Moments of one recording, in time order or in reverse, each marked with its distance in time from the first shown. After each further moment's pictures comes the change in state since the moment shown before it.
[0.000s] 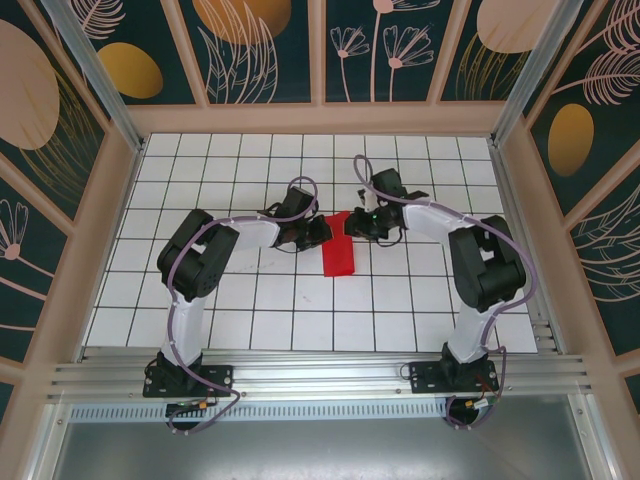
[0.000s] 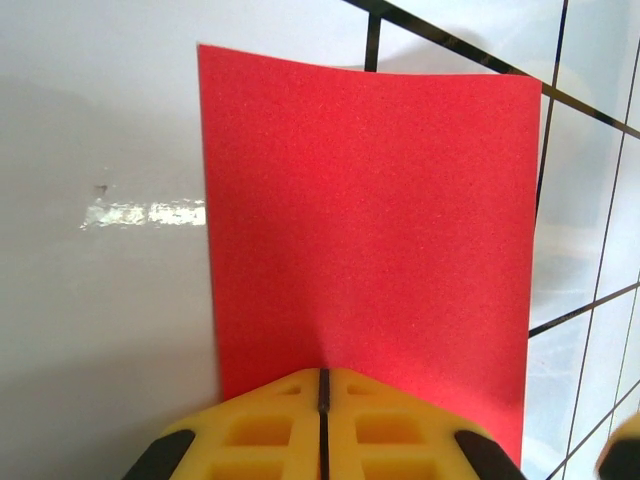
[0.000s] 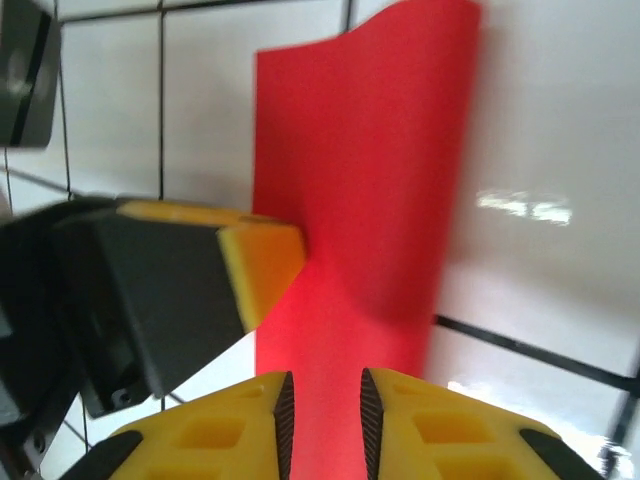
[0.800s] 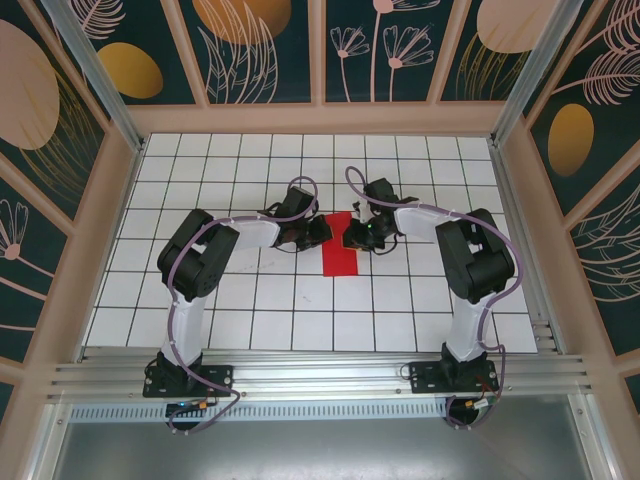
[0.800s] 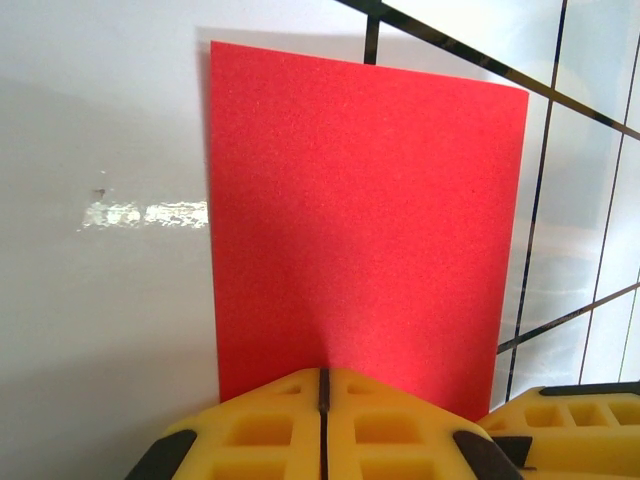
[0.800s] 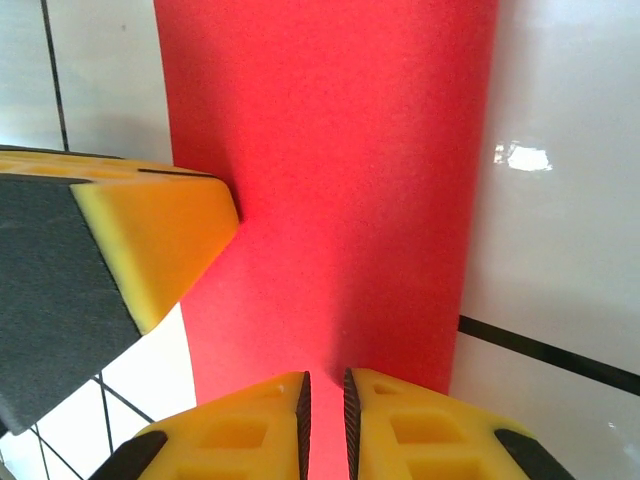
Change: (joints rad) left arm 0.000 0.002 0.002 0.001 0.001 0.000; right arm 0.012 0.082 -0.019 0.000 0.002 -0.005
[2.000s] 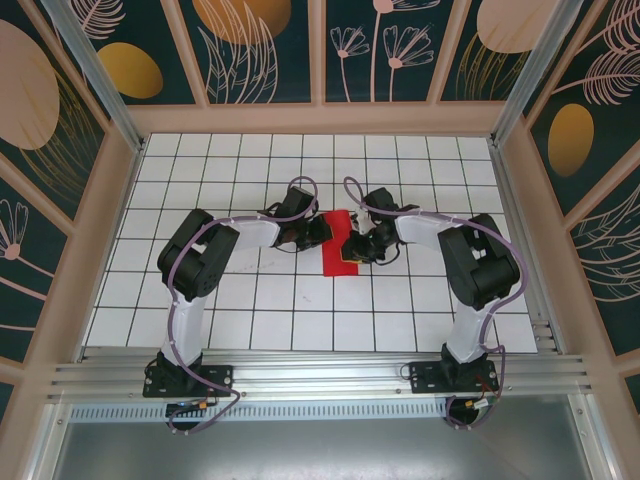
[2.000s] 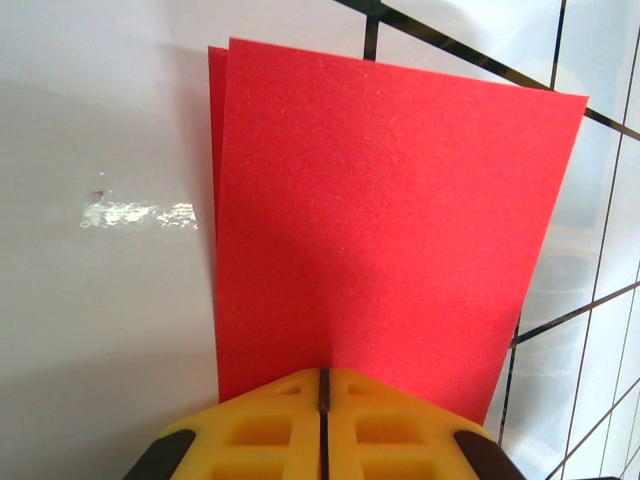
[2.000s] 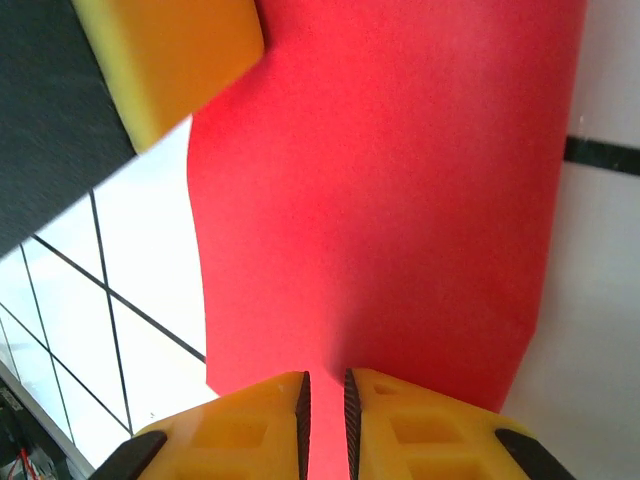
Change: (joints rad) left arm 0.000 0.002 0.000 0.002 0.003 0.000; right arm 0.027 -0.053 -0.085 -0.033 -0.082 -0.034
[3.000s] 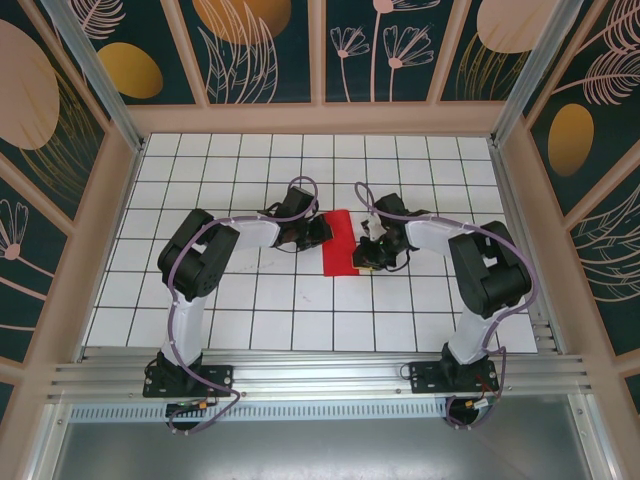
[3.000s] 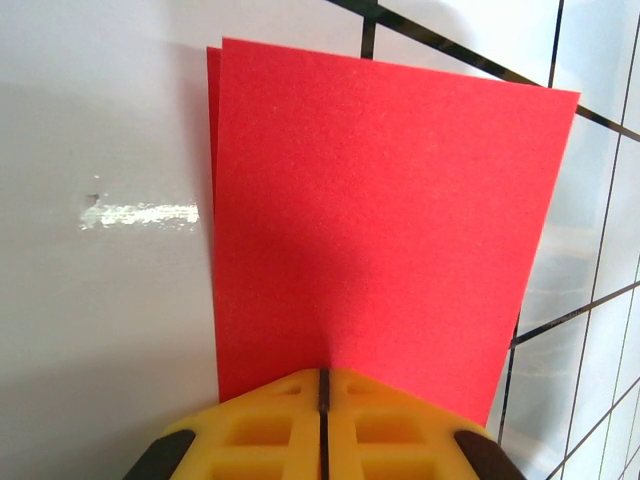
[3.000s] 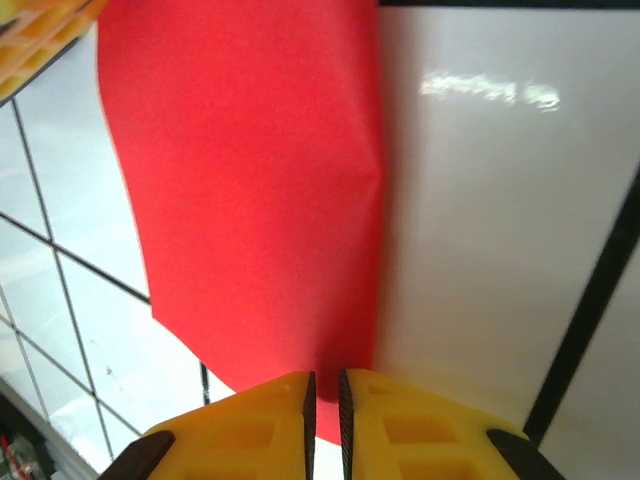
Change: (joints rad) left arm 0.000 0.002 0.000 0.006 0.000 0.001; right arm -0.042 -0.079 -0.090 -0.039 0.011 -0.019
